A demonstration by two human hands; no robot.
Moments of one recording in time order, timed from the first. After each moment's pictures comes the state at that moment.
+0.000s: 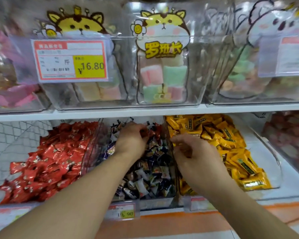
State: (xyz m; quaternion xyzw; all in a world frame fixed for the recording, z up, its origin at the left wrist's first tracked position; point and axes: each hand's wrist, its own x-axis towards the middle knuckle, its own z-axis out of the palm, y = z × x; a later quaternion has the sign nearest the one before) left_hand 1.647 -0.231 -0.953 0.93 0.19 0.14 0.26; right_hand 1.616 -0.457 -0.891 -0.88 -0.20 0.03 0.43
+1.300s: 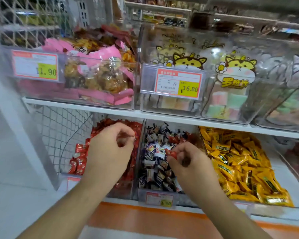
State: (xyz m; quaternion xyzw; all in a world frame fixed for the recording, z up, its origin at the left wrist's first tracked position) left_hand 1.447 -0.189 -0.859 0.82 0.25 0.33 0.39; right_hand 1.550 -0.377 -0.878 -0.85 -0.26 0.03 0.45
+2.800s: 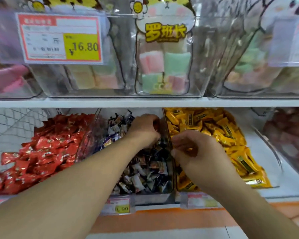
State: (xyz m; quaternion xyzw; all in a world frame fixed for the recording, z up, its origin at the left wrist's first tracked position) left_hand 1.674 -0.264 -0.927 0.96 0.15 0.03 0.23; right_hand 1.623 -0.469 -0.899 -0.87 -0.24 0.01 0.43
